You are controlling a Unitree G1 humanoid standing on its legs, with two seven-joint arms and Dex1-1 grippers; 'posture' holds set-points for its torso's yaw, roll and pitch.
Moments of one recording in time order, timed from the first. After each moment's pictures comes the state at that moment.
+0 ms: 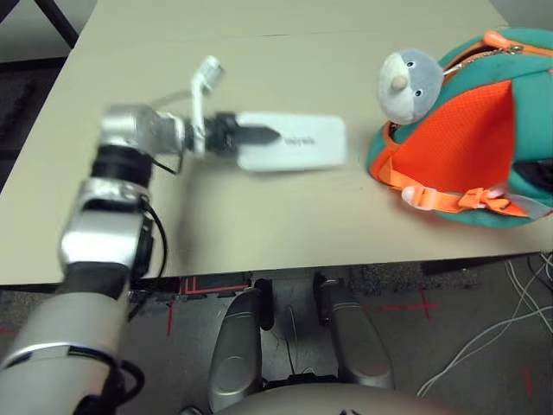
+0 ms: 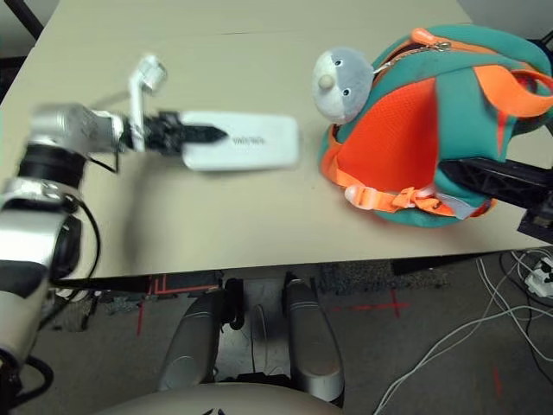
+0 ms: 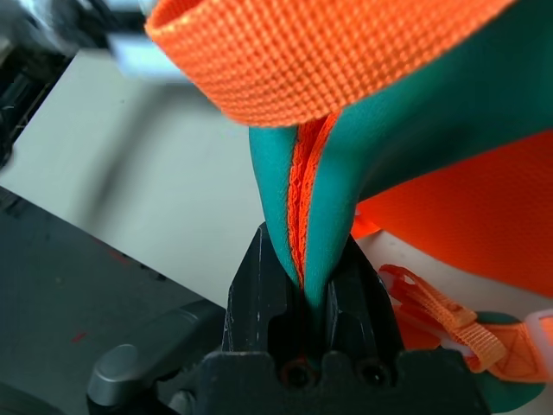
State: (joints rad) left arm -1.35 0.64 -0.10 0.88 -0.43 0.91 -1.24; right arm 0.09 -1.18 -1.02 -0.37 1.70 1.30 0.38
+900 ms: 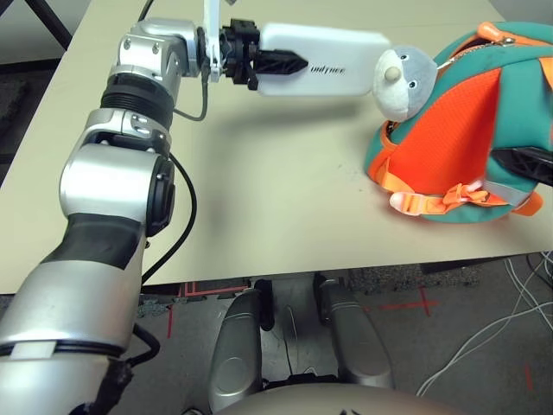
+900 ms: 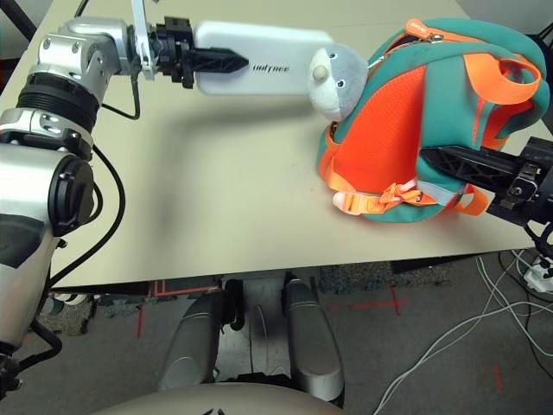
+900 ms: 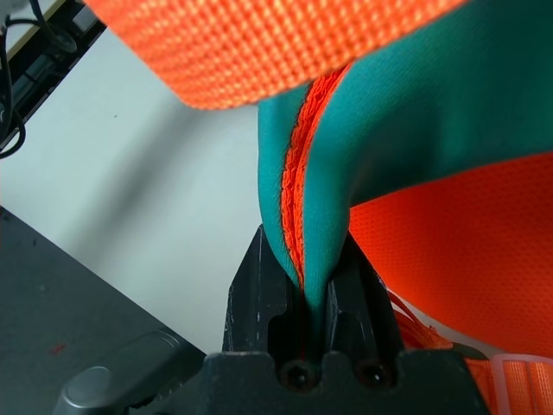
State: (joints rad) left arm -1.57 0.39 -0.05 1.16 -0.18 0.26 -1.33; right arm 0.01 -1.16 -0.83 -0.38 1.55 1.12 0.46
